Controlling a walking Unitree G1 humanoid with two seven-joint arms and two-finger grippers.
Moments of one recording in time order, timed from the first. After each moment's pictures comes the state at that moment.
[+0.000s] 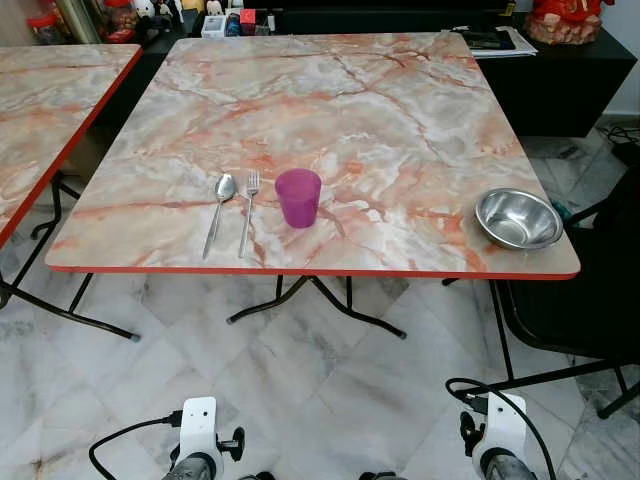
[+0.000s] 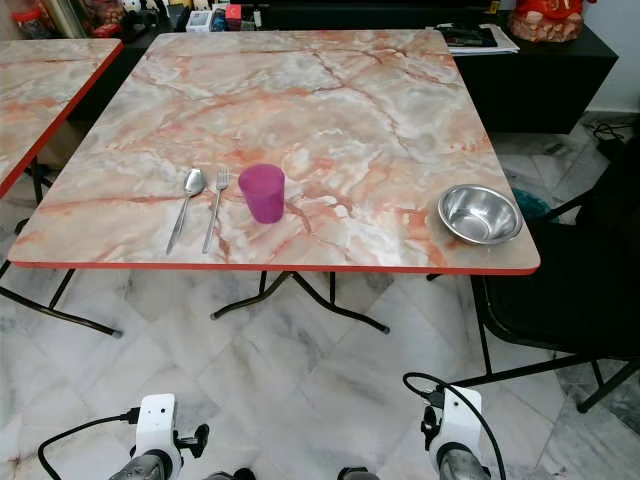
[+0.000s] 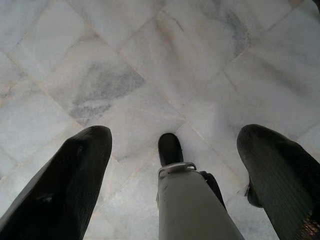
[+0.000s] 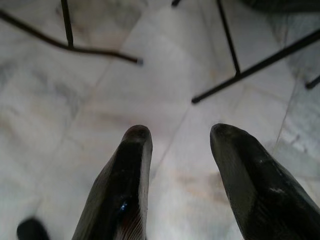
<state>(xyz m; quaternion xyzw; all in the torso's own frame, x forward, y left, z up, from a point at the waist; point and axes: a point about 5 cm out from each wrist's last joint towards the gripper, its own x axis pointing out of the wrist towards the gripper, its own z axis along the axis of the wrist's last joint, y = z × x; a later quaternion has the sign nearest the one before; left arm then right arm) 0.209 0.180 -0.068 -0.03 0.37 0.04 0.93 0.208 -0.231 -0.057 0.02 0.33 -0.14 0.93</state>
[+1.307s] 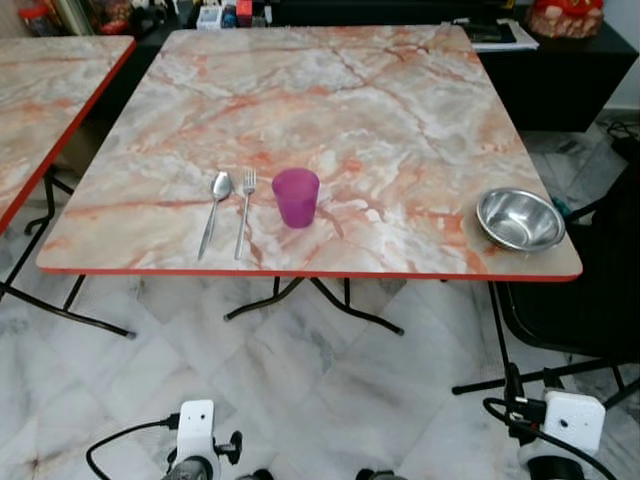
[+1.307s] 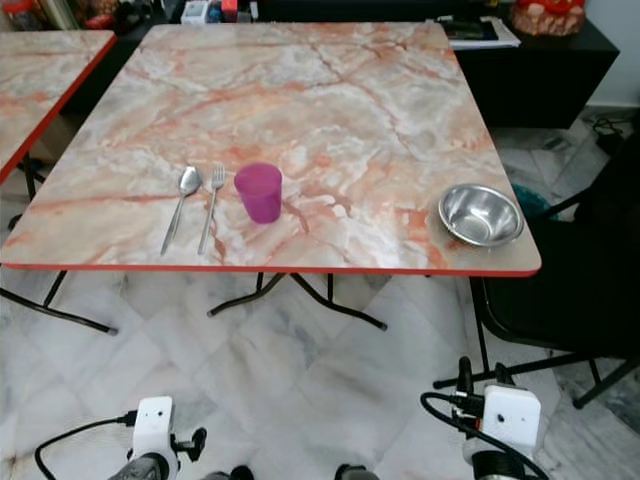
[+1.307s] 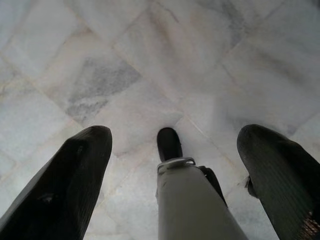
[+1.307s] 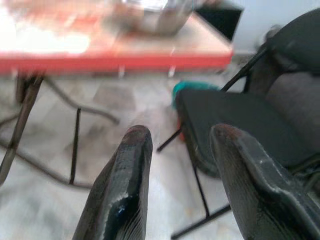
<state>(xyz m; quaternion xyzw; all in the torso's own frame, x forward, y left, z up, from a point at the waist) 0.206 0.184 -0.069 -0.02 0.38 0.04 0.92 0.192 -0.229 0.068 -0.06 0.04 -0.14 0.99</state>
